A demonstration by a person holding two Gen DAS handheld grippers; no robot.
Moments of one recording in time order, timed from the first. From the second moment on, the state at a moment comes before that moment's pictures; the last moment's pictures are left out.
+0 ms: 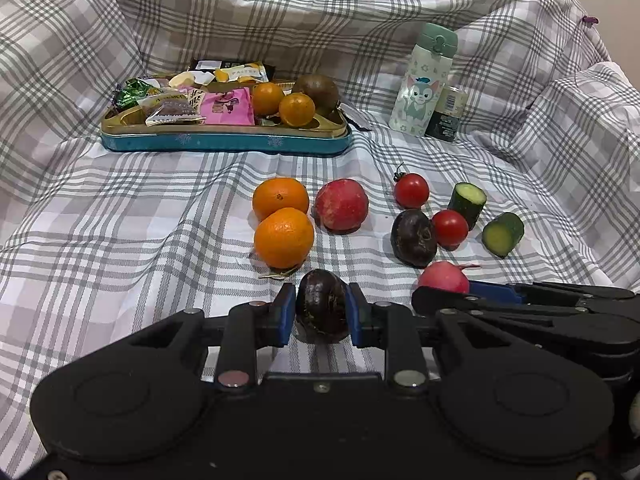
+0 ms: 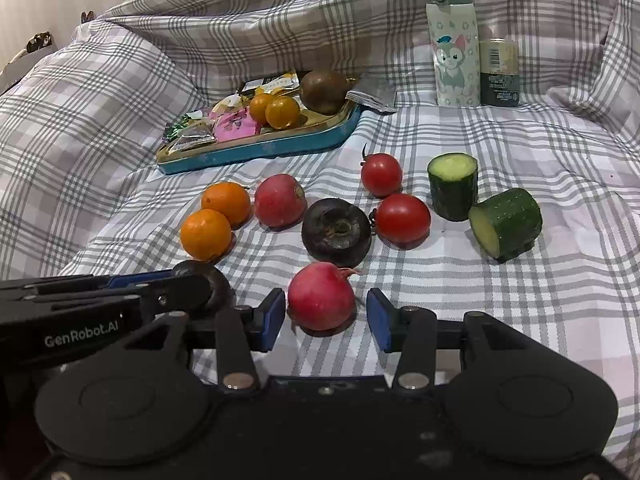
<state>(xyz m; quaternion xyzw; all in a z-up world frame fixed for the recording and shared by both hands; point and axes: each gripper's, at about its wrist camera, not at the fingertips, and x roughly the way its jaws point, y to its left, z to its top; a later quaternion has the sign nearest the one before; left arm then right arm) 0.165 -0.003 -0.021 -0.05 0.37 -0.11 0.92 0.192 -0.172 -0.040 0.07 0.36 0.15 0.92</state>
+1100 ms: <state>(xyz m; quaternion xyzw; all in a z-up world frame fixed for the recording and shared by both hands) 0.121 0.017 0.013 -0.10 0.35 -0.10 0.93 0.130 -0.209 -0.010 0.09 0.30 0.09 0.95</state>
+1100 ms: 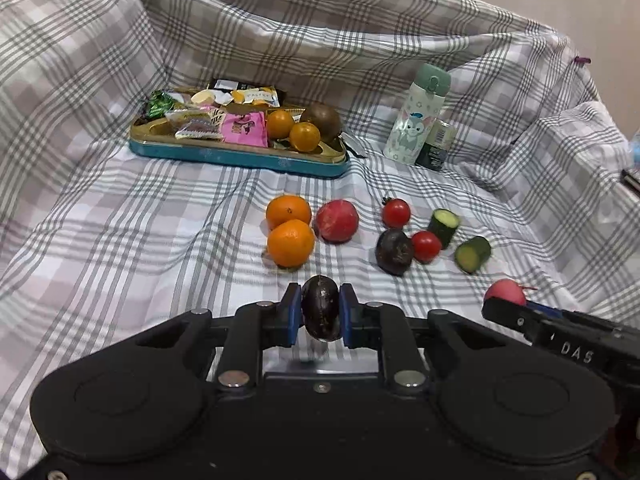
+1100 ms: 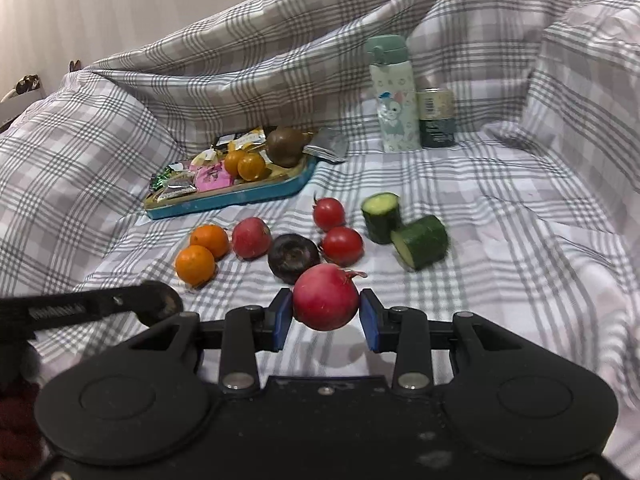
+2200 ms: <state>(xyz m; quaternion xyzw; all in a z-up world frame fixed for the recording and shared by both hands) 0.040 0.017 -0.005 -0.09 0.36 -0.13 0.92 0.038 -0.206 -0.023 0.05 0.38 0.12 0.91</state>
